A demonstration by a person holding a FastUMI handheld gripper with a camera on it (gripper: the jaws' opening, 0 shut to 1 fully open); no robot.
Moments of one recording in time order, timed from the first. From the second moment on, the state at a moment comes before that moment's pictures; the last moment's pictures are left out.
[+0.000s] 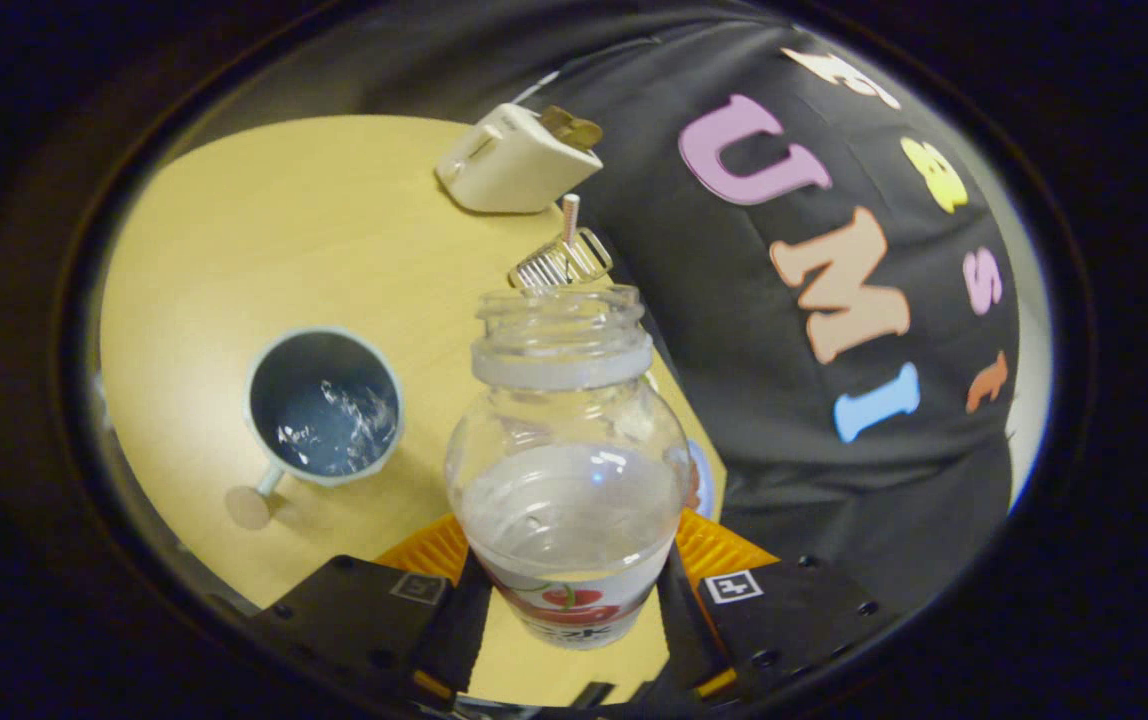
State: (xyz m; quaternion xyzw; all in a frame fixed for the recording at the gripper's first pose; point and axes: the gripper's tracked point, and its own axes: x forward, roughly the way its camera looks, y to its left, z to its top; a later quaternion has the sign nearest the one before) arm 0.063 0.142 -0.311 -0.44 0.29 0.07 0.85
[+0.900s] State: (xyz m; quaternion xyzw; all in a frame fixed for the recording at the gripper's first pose) arm 0.183 0.163 -0.274 0.00 0.23 0.09 0.97
